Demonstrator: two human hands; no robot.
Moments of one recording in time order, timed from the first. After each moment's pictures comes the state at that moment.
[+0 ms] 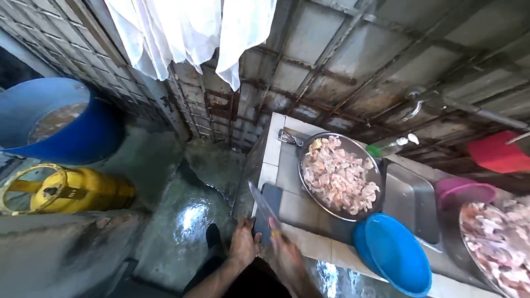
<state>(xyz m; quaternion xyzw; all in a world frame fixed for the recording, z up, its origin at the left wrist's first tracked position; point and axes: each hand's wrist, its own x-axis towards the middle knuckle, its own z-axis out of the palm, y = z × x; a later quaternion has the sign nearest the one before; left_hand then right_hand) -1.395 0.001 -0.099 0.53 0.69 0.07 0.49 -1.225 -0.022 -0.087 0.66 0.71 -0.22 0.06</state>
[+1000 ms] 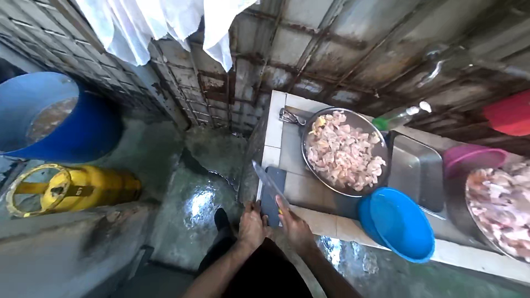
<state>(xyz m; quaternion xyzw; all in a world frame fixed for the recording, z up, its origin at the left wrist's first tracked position) -1.390 0.007 -0.084 0.55 0.69 0.01 0.48 -1.207 -0.012 -0.097 0.65 0.72 -0.25 0.05</state>
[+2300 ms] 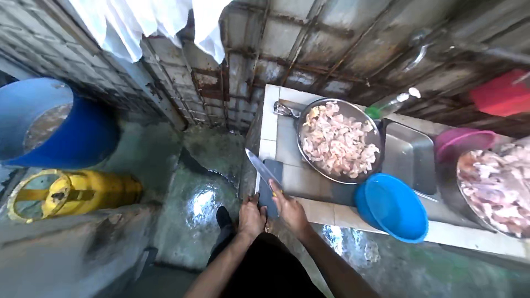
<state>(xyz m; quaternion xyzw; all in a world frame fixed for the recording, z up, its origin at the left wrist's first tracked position) -1.389 0.007 -0.090 0.53 0.70 0.04 0.47 -1.225 0.020 -0.091 0.66 0.70 -0.26 0.09</state>
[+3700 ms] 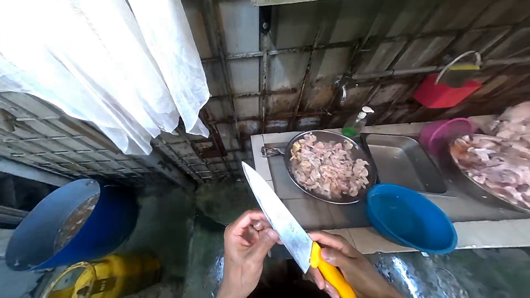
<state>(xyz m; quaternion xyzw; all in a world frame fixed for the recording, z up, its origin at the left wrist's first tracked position) -1.423 0.040 0.135 0.48 0.21 0.62 0.59 -1.190 -0.005 0.102 0.23 0.47 -0.74 -0.43</state>
